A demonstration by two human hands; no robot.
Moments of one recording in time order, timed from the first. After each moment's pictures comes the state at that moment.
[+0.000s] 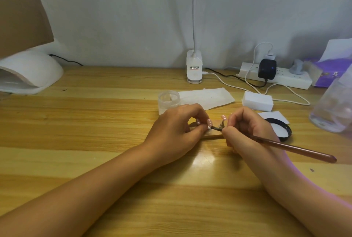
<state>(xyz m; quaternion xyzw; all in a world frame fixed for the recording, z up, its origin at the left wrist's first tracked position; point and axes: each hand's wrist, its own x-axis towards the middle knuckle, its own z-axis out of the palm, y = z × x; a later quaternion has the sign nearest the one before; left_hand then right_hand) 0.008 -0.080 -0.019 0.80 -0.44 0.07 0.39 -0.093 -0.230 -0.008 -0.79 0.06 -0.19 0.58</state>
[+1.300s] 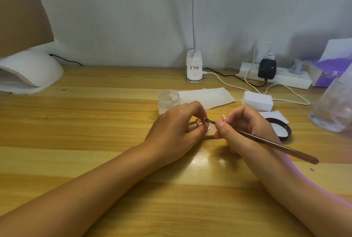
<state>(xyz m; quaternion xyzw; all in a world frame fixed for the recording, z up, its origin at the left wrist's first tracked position) 0.006 -0.078 -0.017 0.82 -0.43 0.09 0.36 -0.094 -0.229 -0.010 -0.78 0.04 -0.20 0.59</state>
